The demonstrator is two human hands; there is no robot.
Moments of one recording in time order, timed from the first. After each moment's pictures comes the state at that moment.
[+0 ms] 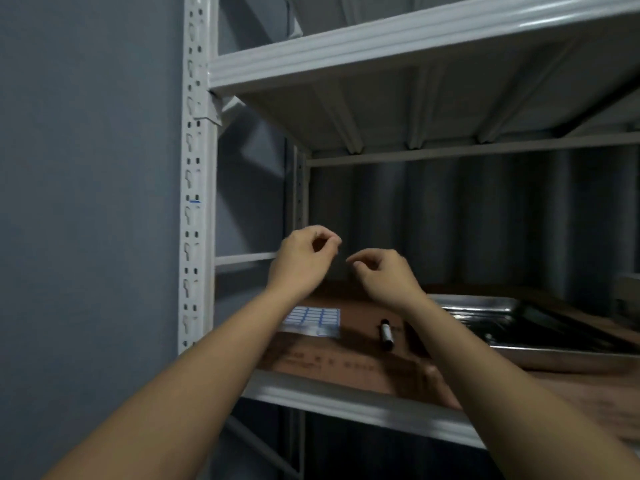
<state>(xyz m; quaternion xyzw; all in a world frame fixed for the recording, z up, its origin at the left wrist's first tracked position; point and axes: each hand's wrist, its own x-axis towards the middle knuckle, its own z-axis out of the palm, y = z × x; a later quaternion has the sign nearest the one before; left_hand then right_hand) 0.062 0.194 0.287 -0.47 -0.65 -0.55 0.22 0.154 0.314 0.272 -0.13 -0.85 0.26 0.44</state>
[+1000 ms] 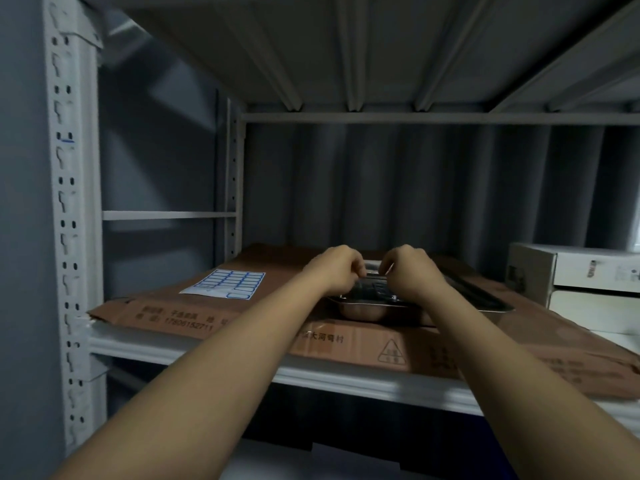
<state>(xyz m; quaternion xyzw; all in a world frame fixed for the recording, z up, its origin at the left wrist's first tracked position) 0.160 0.334 0.246 -0.57 -0.76 -0.29 0.06 0.272 0.426 0.244 -0.36 -0.88 0.07 0.30</state>
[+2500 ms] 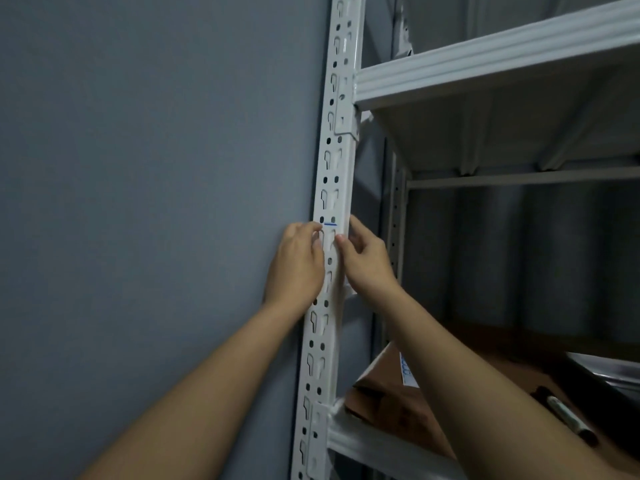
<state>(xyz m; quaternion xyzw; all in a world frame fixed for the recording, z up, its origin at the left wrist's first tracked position) -0.086 0.067 0.306 -0.34 -0.69 -0.50 0.40 -0.048 0.174 0.318 0.09 -0.76 0.44 0.47</state>
